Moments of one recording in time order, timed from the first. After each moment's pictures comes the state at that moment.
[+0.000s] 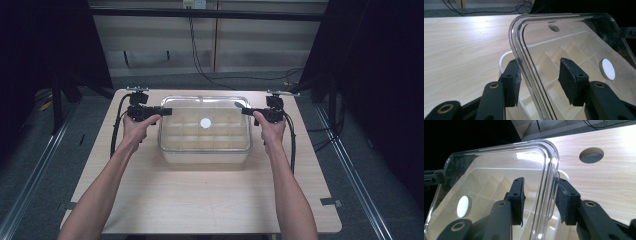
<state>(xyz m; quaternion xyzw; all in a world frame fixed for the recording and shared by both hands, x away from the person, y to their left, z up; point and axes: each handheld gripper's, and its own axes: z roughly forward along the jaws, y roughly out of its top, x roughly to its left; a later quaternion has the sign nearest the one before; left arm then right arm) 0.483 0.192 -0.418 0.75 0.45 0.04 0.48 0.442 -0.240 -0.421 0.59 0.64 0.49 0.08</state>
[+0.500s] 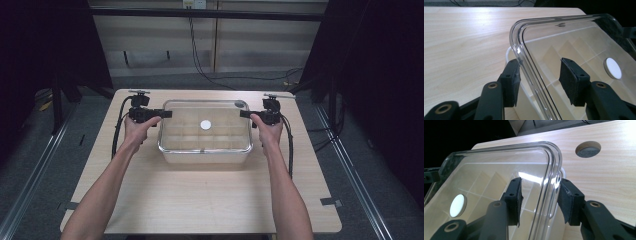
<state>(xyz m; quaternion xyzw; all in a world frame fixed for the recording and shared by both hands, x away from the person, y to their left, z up) 0.490 0.193 -0.435 0.75 0.46 0.03 0.46 0.446 -0.235 -0.436 0.60 0.65 0.47 0.08</state>
